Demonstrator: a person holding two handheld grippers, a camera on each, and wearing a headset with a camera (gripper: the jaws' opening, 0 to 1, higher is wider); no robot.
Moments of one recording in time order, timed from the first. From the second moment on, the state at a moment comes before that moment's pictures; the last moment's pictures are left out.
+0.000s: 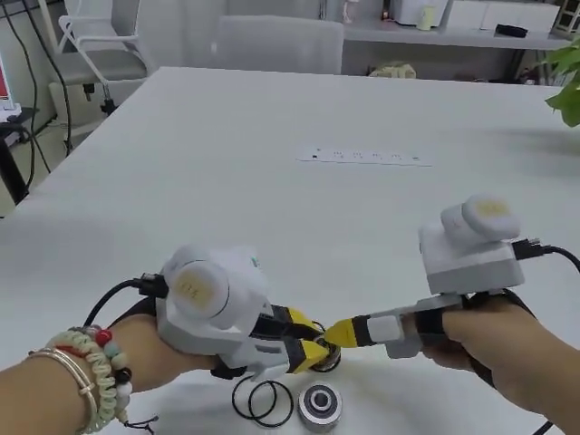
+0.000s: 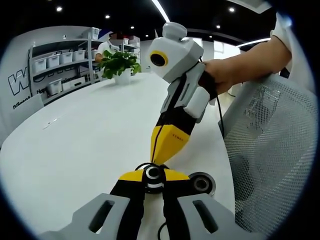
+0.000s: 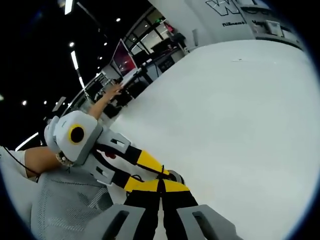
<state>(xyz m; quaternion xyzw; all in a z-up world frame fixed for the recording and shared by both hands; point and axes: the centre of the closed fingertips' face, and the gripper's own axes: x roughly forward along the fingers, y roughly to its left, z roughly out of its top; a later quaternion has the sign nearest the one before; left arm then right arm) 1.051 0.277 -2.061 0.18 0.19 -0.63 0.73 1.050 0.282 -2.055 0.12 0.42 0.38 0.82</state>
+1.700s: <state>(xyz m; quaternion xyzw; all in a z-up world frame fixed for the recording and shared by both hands) 1.029 0.337 -1.937 0.19 0.11 -0.62 0.75 1.044 0.304 -2.020 0.17 0.38 0.43 0.80</state>
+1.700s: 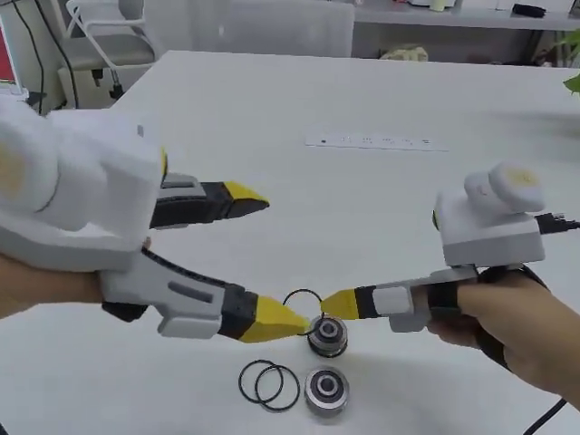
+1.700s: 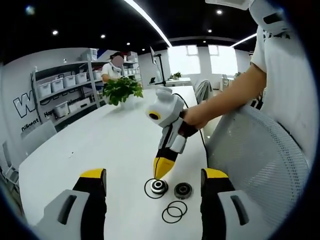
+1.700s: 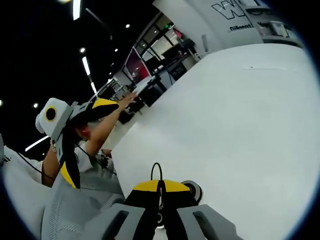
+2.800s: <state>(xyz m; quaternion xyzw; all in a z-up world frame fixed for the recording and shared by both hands) 1.000 0.396 -2.014 0.20 0.20 -0.55 0.79 1.007 0.342 -2.044 0.10 0.42 0.50 0.75</state>
